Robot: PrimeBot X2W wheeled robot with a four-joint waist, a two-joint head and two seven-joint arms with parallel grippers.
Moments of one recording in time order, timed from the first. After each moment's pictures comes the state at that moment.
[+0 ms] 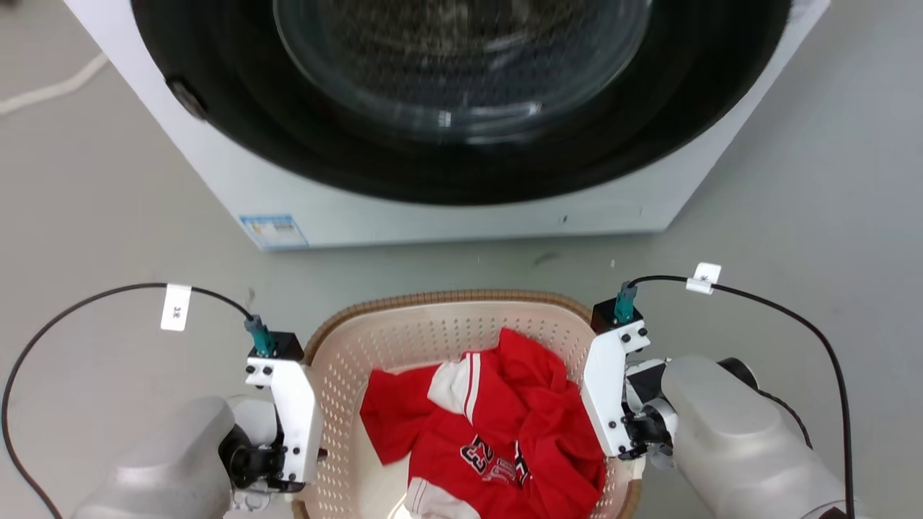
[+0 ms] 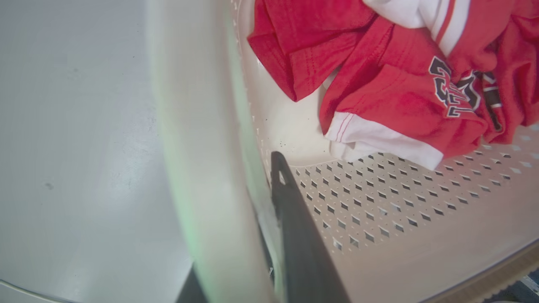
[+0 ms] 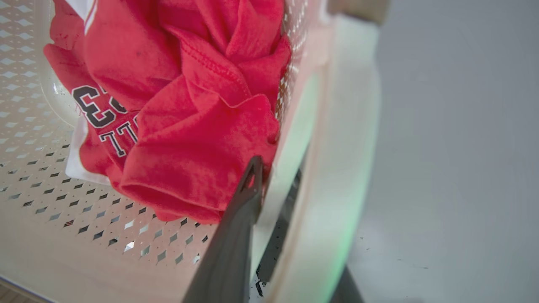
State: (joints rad) left arm -0.71 0.46 -1.12 0.85 -1.27 -0.13 0.59; right arm -0.76 -0.04 0.72 1.14 0.58 0.13 0.65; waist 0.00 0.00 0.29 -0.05
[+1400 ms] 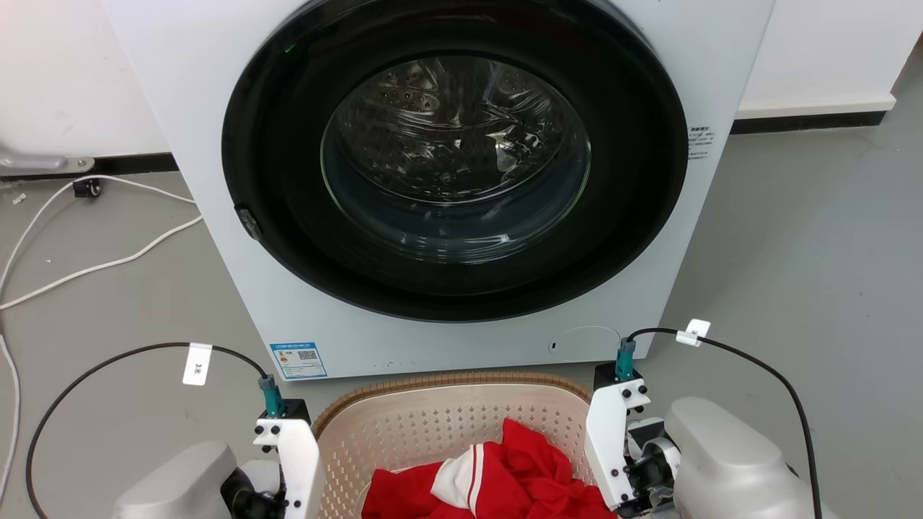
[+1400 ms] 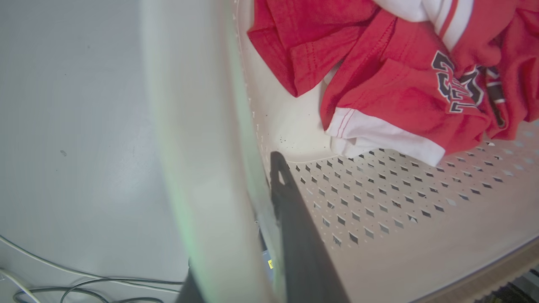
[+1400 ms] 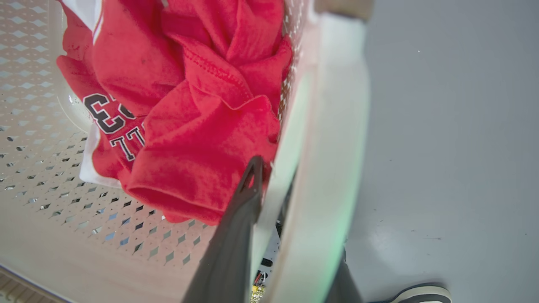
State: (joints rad) left arm -0.64 0.46 -1.18 0.87 -1.37 -0.13 0.79; right arm -0.70 -0.04 0.80 1.18 0.78 0.13 0.82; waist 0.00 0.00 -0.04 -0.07
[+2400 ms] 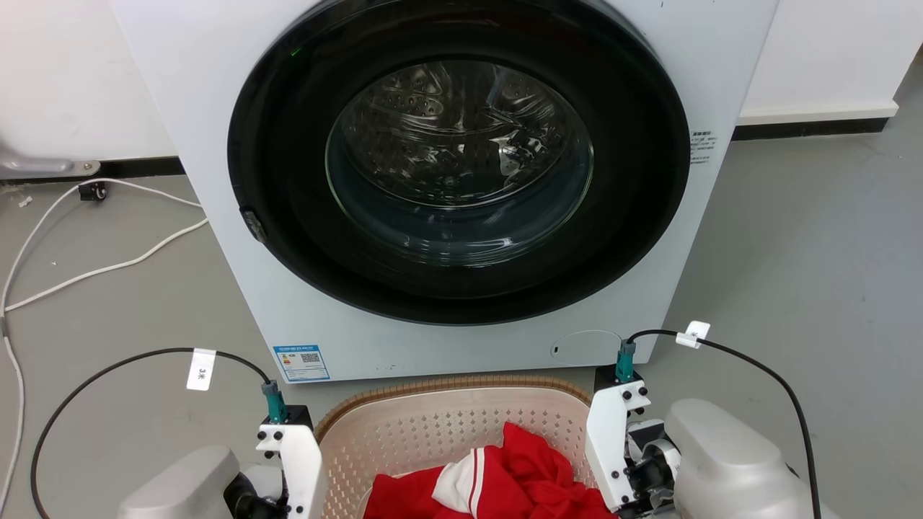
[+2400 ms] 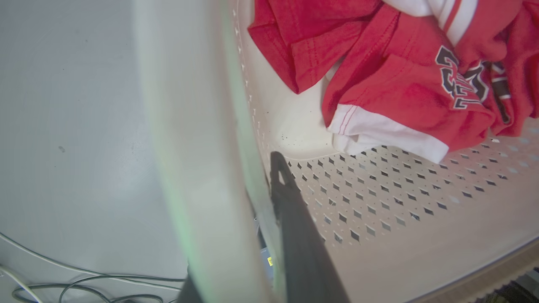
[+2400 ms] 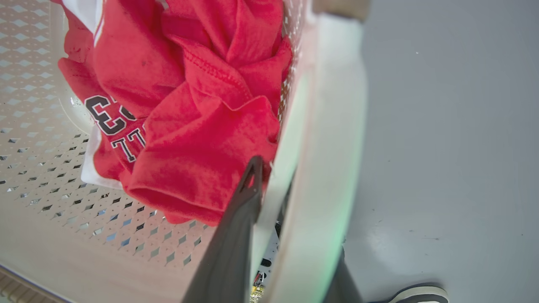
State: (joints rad) left arm -0.63 0.45 -1.19 0.88 -1.38 -0.13 0.79; right arm -0.71 -0.04 0.85 1.20 0.82 0.13 0.81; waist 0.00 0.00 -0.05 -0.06
